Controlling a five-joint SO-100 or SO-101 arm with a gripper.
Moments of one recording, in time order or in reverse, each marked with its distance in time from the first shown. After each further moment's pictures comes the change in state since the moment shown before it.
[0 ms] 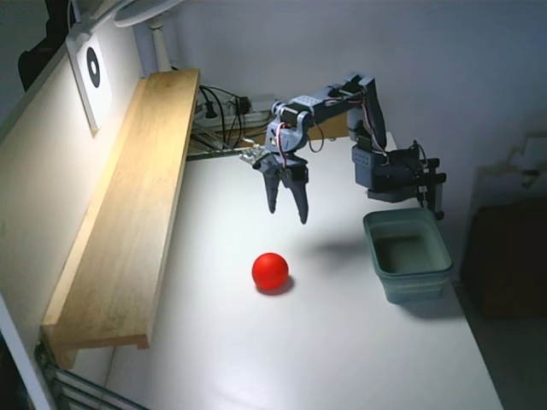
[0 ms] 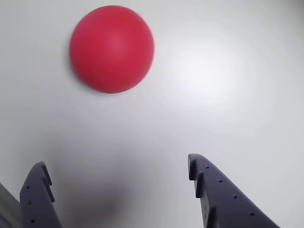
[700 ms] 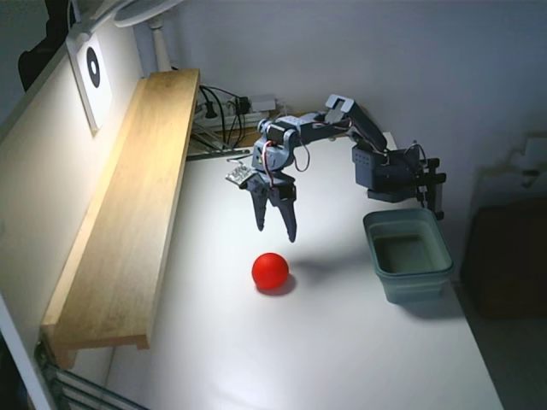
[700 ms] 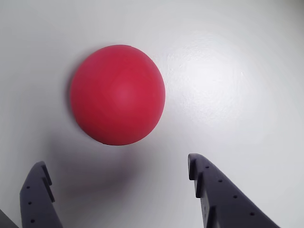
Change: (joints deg) arm -0.4 -24.7 -33.2 9.3 0.0
